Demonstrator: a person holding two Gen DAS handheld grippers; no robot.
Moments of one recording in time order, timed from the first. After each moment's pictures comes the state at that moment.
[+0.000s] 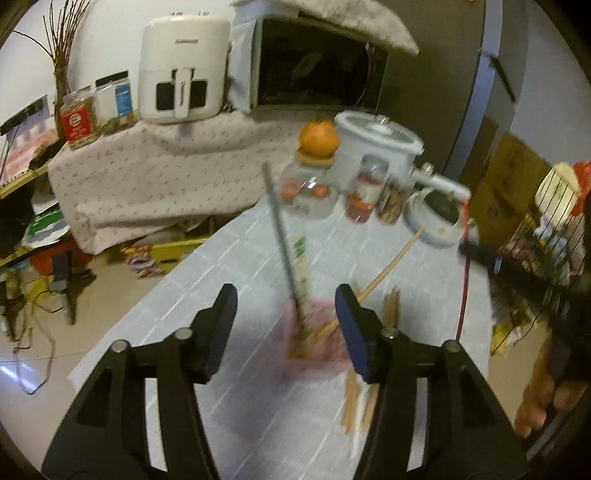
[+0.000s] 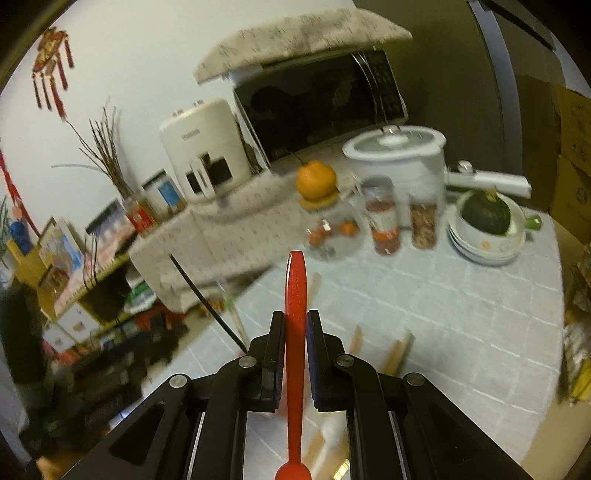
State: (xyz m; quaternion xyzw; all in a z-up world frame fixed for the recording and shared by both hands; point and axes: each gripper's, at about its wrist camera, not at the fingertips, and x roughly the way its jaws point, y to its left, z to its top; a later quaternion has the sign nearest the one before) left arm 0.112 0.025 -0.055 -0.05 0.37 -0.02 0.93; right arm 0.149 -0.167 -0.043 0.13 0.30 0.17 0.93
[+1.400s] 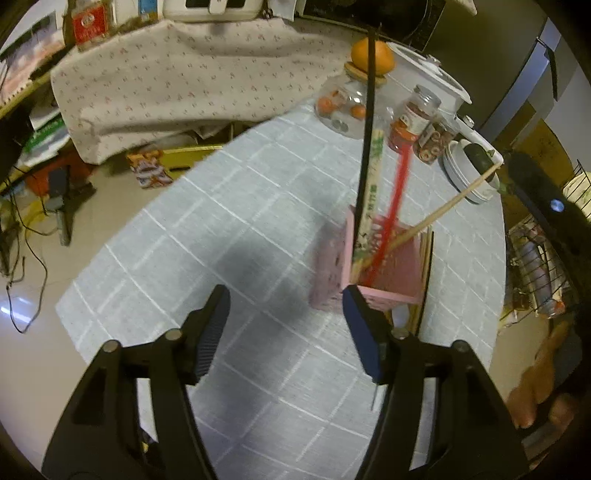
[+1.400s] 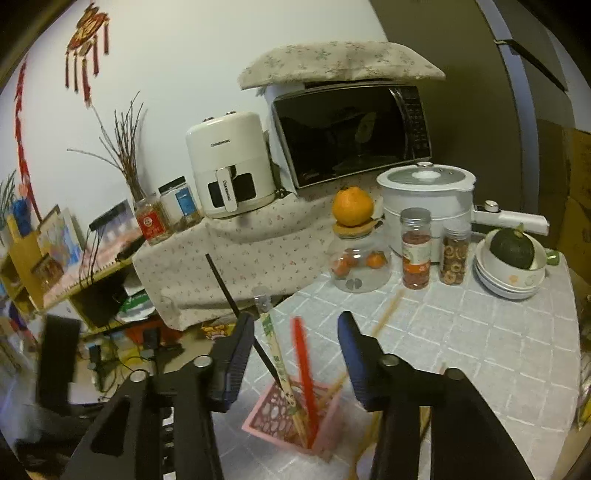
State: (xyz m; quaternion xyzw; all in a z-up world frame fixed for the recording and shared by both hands) left arm 0.121 0.060 -0.116 -0.11 0.50 -0.01 0.86; right arm 0.140 -0.122 -0.058 0.09 0.26 0.18 0.94
